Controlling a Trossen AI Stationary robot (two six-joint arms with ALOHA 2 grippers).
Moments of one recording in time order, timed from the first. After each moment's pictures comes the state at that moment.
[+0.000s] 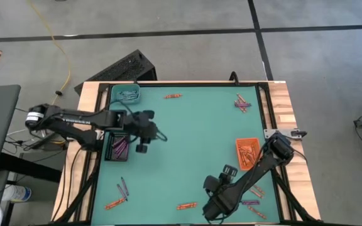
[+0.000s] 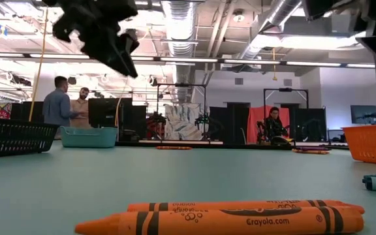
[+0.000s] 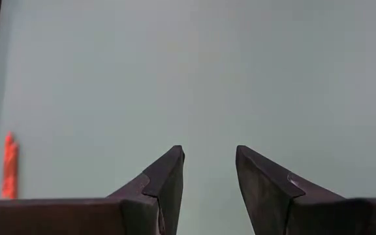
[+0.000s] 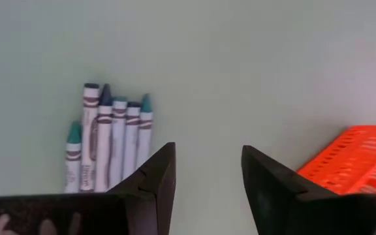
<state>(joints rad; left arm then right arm) 0.01 1.21 0.86 -0.40 -0.06 0.25 0.70 2.14 1.72 -1.43 0.28 1.14</state>
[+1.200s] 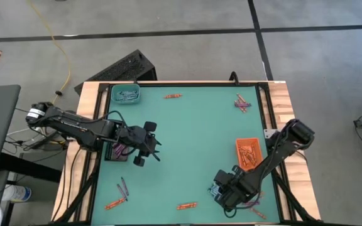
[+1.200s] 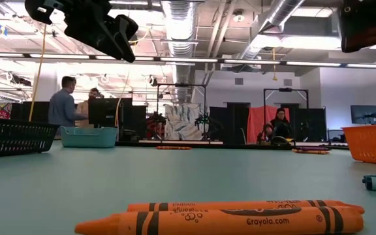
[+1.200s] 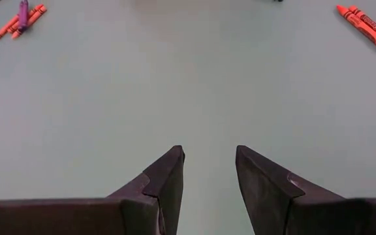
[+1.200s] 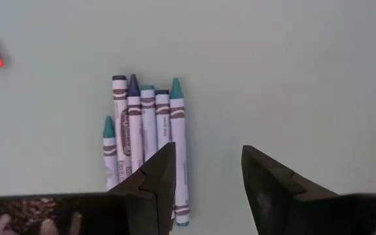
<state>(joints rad) -0.17 1.21 0.86 -0.34 -0.11 0.23 0.74 1.82 1.18 -0.81 0.26 1.35</state>
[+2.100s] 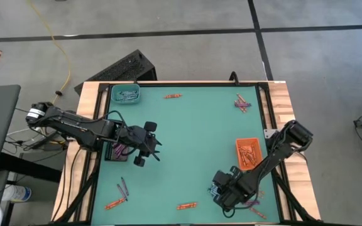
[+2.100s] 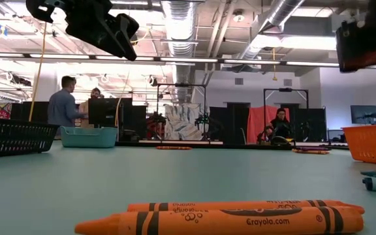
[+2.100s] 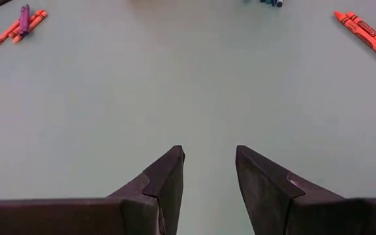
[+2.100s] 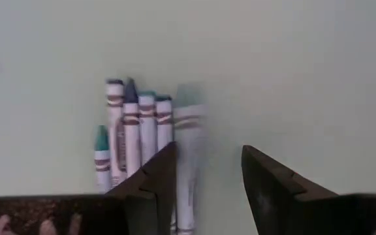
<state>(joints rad) -0.17 1.21 0.86 -0.32 -0.10 0.23 0.74 1.86 1.14 -0.72 0.26 1.33</state>
